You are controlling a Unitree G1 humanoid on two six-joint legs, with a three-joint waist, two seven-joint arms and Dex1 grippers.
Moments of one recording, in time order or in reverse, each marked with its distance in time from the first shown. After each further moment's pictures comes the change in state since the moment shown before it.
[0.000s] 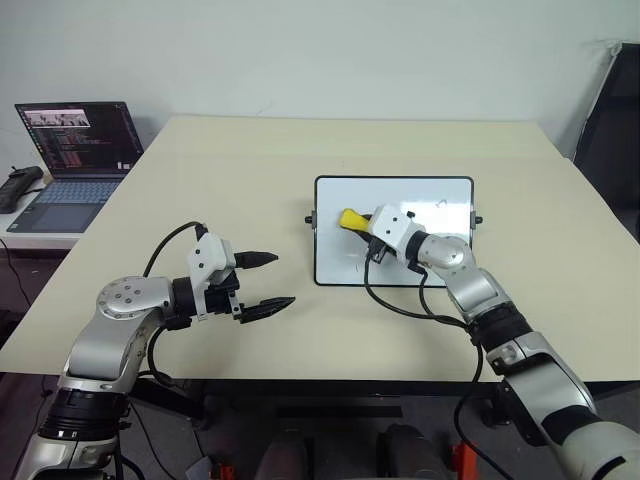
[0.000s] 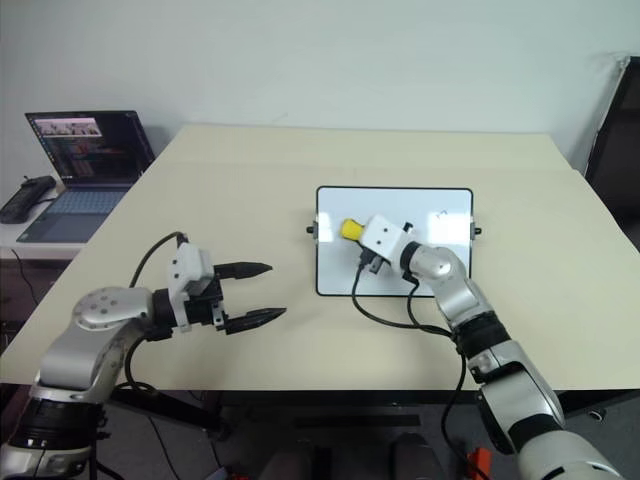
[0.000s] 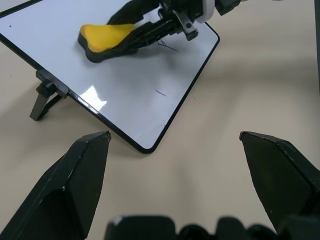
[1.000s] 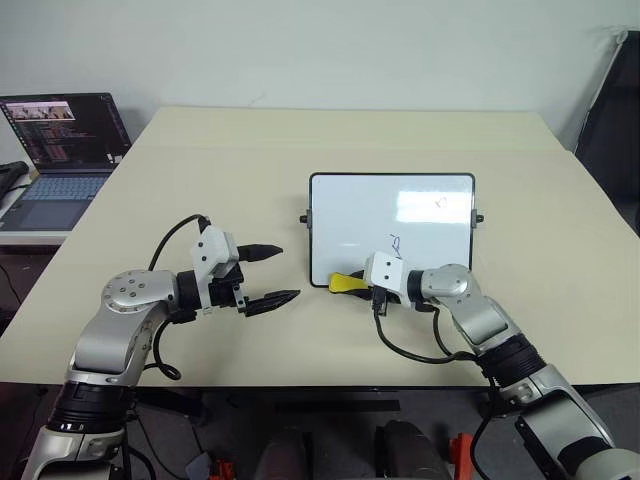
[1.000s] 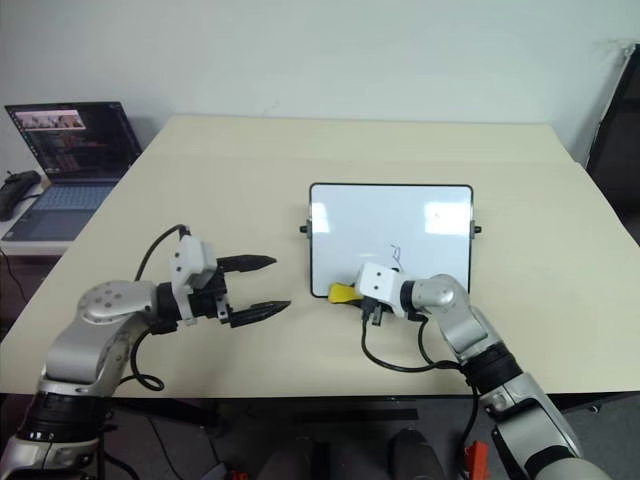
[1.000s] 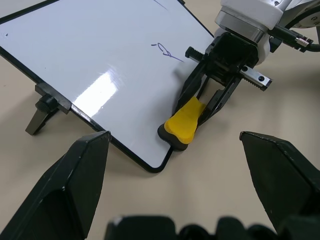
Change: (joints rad) left arm -0.038 -0.021 -0.004 0.003 -0.006 0.005 0.006; right arm 0.157 -0.054 0.069 -0.235 0.043 0.157 0.307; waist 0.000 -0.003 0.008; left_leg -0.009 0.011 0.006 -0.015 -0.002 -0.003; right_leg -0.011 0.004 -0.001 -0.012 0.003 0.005
